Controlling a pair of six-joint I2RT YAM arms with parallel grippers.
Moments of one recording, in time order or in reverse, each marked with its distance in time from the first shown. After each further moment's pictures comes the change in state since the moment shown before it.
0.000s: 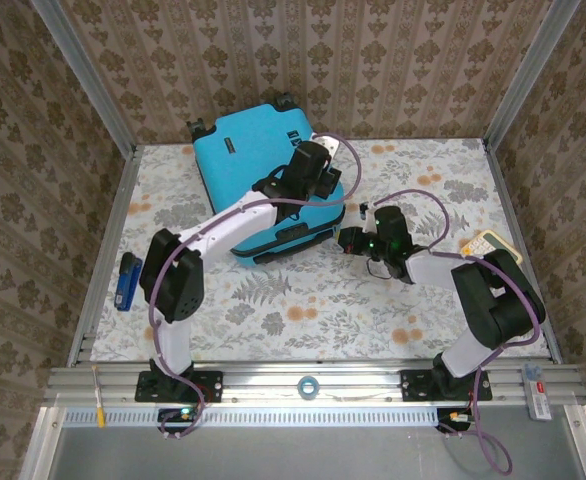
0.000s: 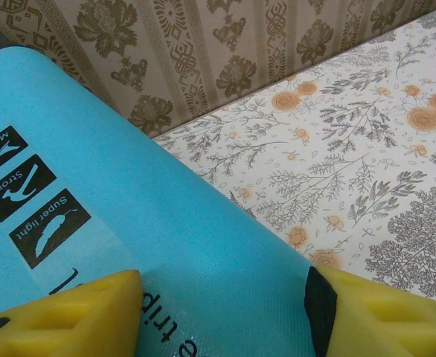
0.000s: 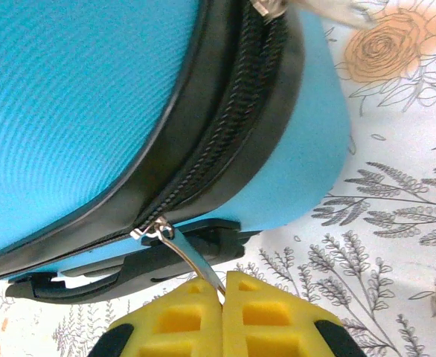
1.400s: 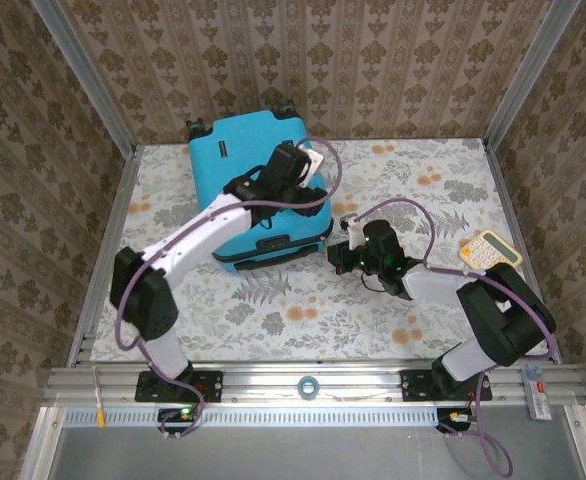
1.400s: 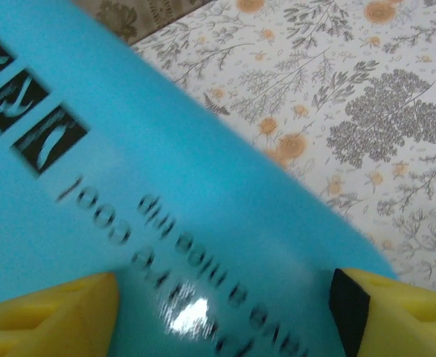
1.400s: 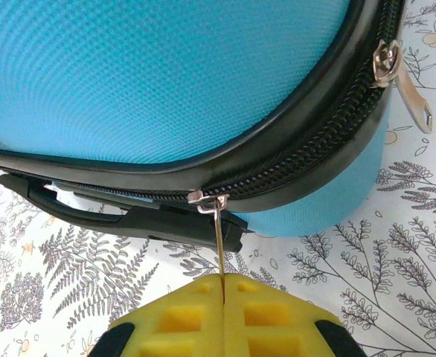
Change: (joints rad) left arm 0.017 -0.161 -0.021 -0.323 0.148 0.003; right arm 0.159 -0.093 -0.080 0.024 0.048 -0.252
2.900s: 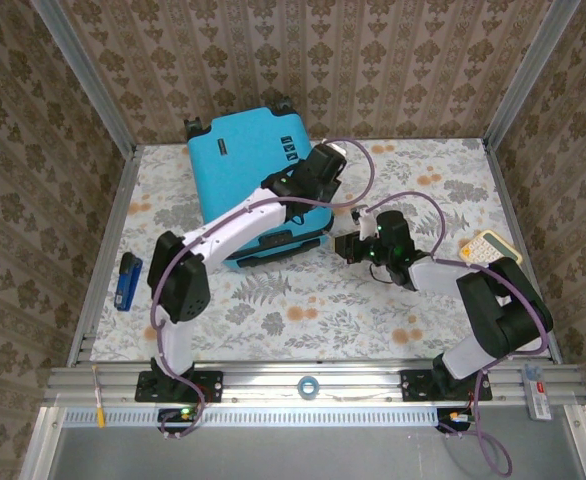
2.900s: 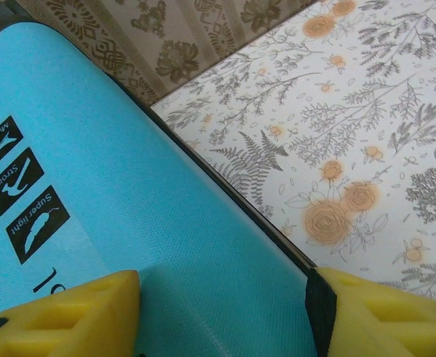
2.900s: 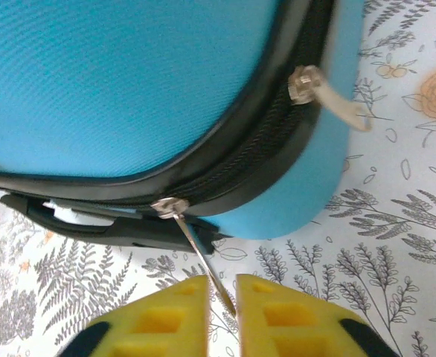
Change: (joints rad) left arm -0.077 0.186 0.163 0.013 -0.297 0.027; right arm -0.123 0.035 0.016 0.034 -0.120 -0.027
